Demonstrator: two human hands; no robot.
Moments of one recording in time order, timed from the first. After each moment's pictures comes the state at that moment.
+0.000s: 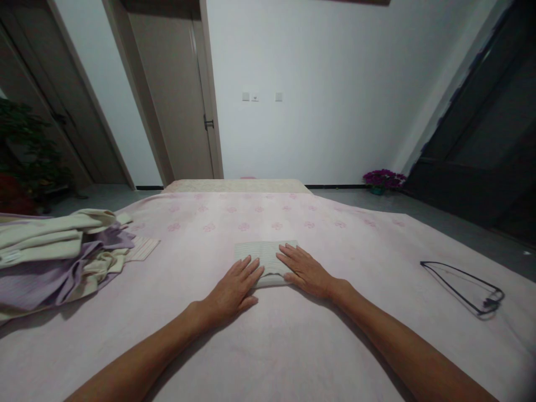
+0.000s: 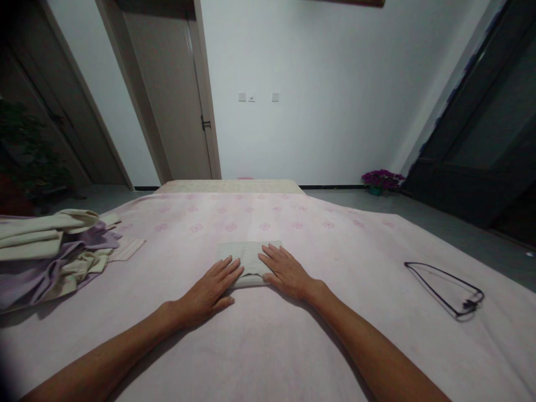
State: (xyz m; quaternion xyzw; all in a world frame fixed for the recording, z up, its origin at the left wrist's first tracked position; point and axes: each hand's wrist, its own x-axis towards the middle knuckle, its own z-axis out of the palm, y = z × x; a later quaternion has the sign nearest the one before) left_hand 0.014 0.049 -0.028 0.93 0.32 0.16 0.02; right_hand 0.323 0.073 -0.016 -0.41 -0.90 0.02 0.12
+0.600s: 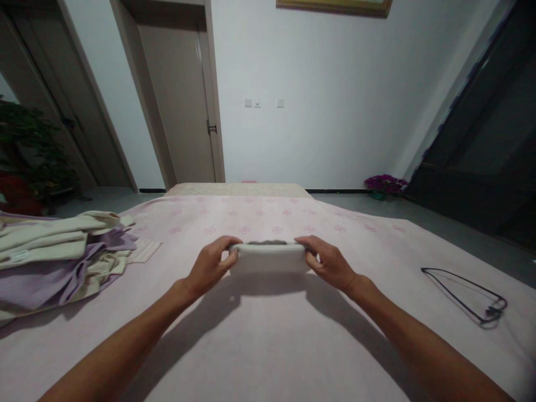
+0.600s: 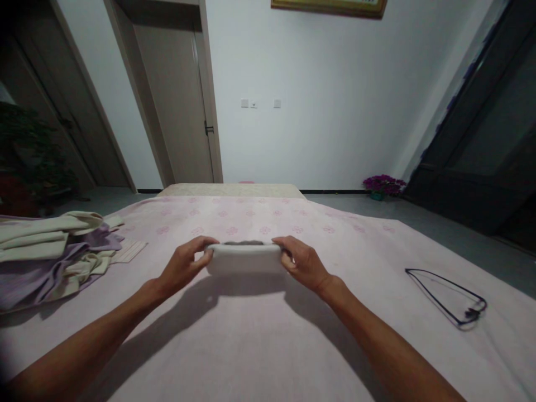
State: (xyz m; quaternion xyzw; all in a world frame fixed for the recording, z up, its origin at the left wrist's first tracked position) left_hand -0.002 0.063 0.059 0.80 0.42 0.40 0.13; right_hand 0.332 0.061 0.055 -0.41 -0.84 0.01 0.37
